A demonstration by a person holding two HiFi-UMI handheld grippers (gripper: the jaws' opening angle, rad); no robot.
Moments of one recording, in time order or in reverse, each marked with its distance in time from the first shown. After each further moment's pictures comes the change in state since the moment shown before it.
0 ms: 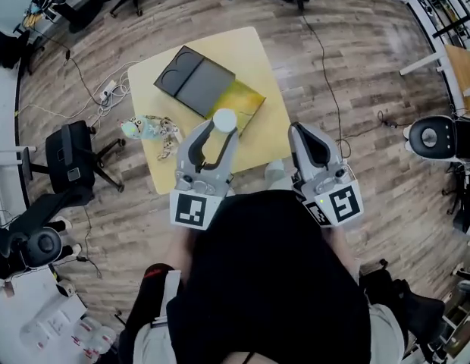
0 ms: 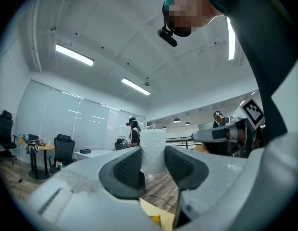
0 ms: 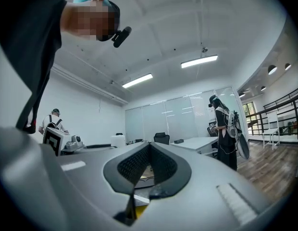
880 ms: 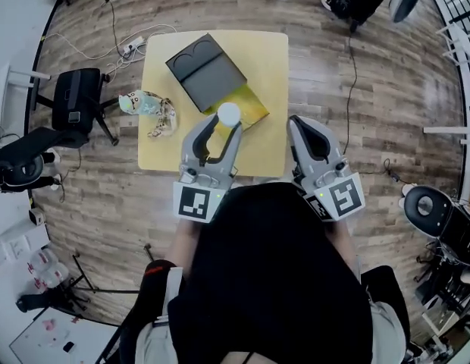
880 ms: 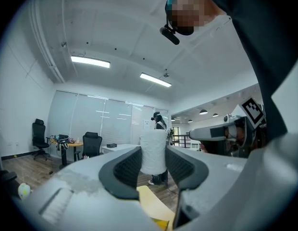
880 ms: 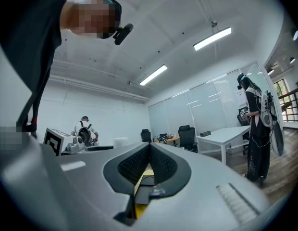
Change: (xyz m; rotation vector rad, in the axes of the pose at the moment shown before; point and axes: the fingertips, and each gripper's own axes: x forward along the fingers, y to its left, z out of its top) left arm 0.072 -0.001 -0.029 -0.007 0.066 0.347; right arm 0.066 -0.083 -0.012 0.058 0.075 0.373
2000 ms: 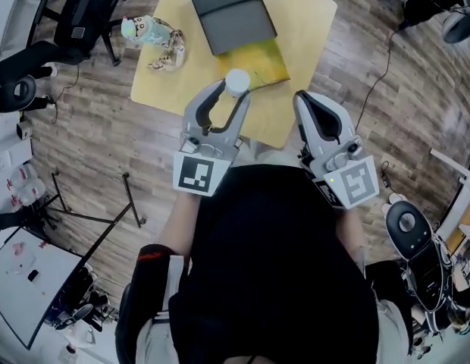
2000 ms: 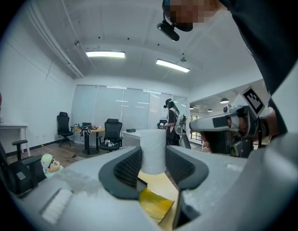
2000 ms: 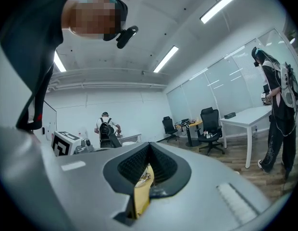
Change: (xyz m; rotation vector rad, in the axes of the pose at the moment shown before) left arm -0.017 0.020 -0.072 -0.062 0.158 0.234; right arm 0.038 0.012 -0.058 0.066 0.162 0.293
